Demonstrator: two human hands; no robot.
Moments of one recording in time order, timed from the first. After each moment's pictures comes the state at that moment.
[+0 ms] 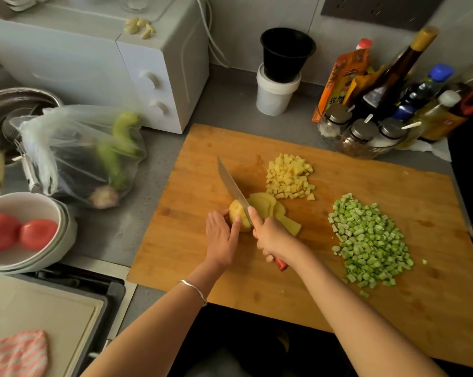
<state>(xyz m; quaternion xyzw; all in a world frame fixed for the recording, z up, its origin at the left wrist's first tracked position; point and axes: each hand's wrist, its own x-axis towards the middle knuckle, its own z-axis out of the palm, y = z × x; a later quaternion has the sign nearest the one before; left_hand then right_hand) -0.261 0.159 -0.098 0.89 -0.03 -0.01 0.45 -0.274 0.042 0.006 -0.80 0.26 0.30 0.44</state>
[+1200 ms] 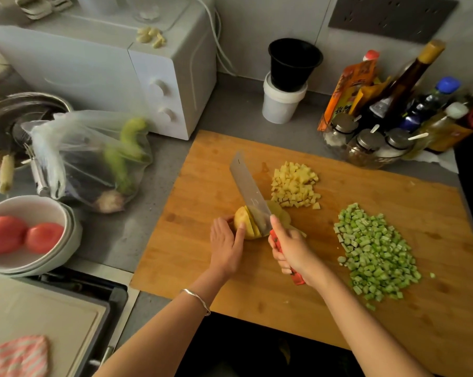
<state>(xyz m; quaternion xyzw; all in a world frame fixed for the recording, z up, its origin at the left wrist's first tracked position) -0.261 0.158 -0.093 0.89 -0.02 -0.02 0.46 -0.297 0.020 0.014 -0.71 0.27 0.22 0.62</state>
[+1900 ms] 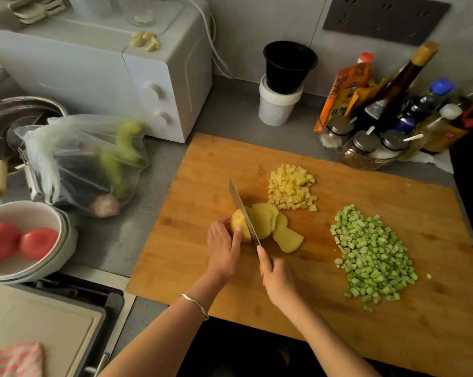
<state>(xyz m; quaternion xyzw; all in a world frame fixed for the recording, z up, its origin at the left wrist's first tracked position) -0.261 0.154 -0.090 0.88 -0.03 -0.01 0.47 -0.328 0.043 -0.028 -0.84 0.27 0.19 0.44</state>
